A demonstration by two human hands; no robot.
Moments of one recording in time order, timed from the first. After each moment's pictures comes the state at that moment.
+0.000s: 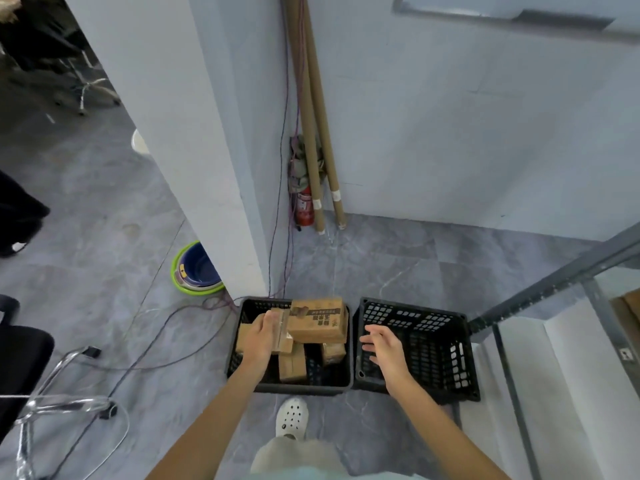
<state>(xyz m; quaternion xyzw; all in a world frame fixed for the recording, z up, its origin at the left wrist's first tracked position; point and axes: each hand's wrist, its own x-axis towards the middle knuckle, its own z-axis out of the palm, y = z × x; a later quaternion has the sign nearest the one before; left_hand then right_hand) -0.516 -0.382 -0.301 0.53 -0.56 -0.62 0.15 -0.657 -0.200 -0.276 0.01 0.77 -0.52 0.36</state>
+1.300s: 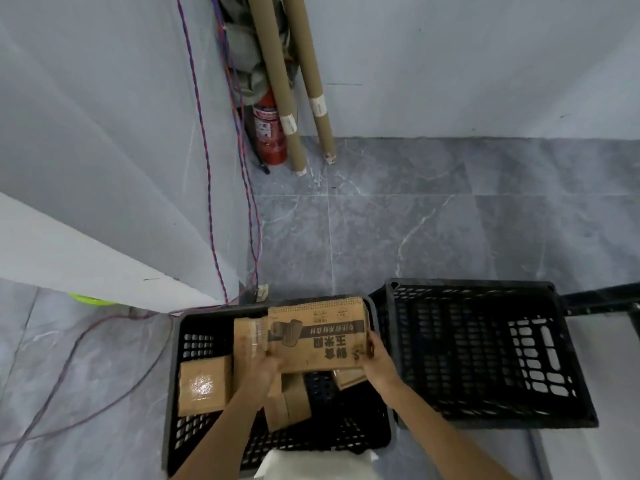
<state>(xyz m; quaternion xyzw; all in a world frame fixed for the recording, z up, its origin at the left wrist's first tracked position) -0.654 -0.521 -0.775 0.58 -0.50 -0.62 -0.16 -0.790 -0.342 -0.715 0.07 0.78 -0.42 0.46</state>
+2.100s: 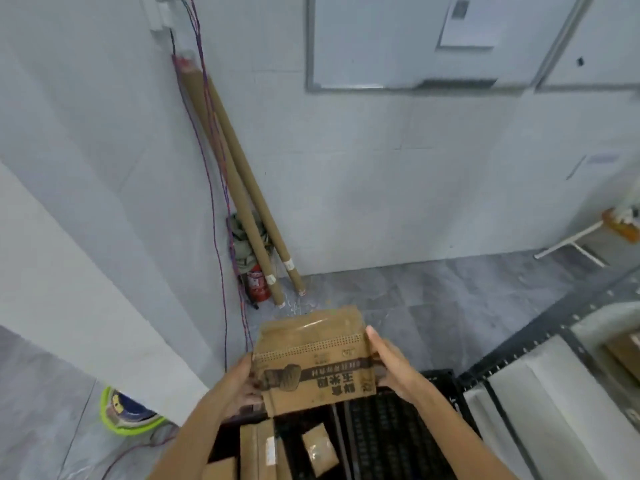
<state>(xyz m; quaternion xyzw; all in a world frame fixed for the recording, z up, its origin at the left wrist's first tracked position) -0.702 -0.526 -0.245 0.47 -0.50 -0.72 -0.10 -0.853 -0.283 -0.222 0.00 0.69 -0.56 0.45</state>
